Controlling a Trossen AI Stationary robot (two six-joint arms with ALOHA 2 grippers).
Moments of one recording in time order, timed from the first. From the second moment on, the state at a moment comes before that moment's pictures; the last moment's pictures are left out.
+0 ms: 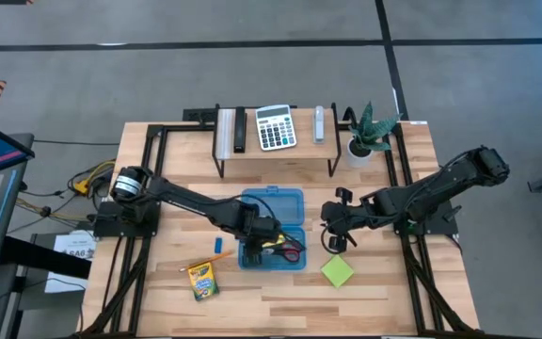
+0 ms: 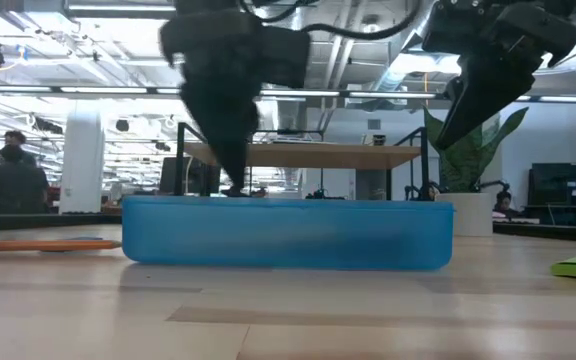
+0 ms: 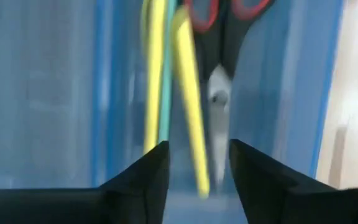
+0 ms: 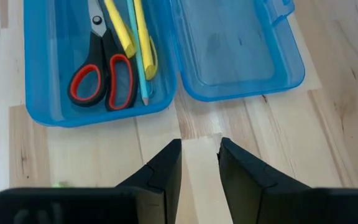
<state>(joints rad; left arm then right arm) -0.22 1.91 1.42 -0.81 -0.01 -0.30 0.30 1.28 0.81 -0.52 0.30 0.43</state>
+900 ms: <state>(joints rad) -0.43 1.52 0.97 -0.74 -0.21 -0.75 0.36 1.28 0.81 -0.51 0.31 0.44</state>
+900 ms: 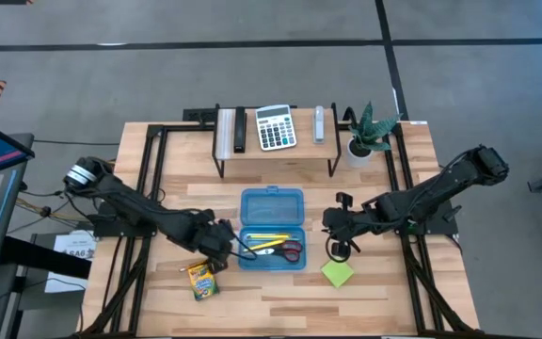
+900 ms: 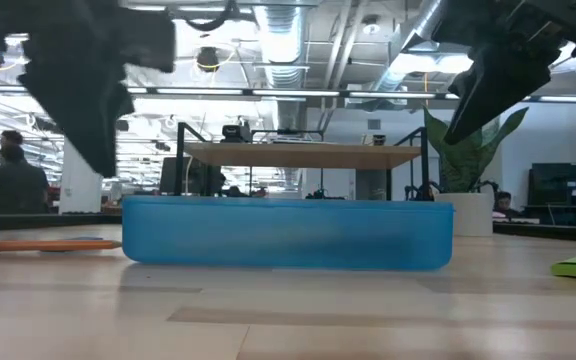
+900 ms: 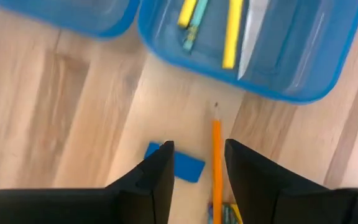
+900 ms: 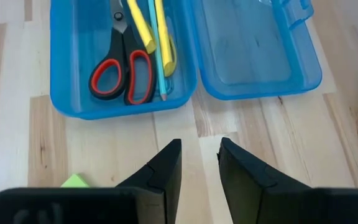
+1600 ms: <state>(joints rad) -0.44 1.54 0.82 -0.48 -0.17 -0.75 0.35 1.28 0.81 -0.48 0.32 0.41</state>
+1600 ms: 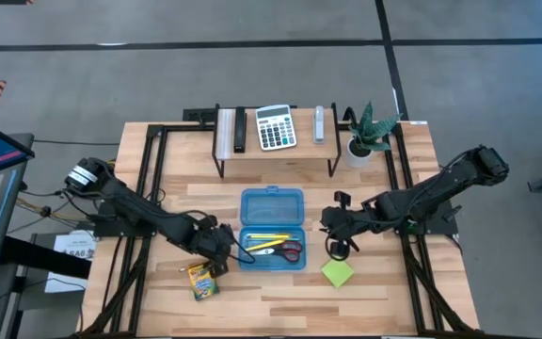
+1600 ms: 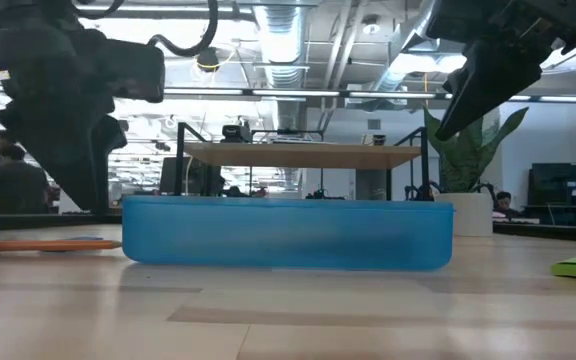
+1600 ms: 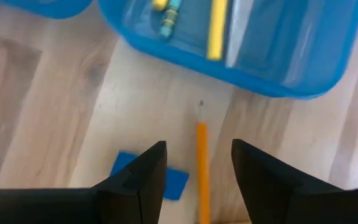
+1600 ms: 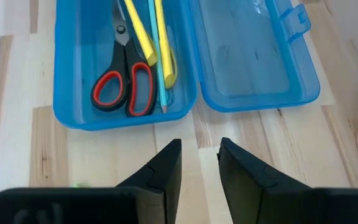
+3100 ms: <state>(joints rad) -0.32 1.60 1.02 -0.76 -0.07 -0.64 0.35 1.28 0.81 -0.49 0.32 0.41</state>
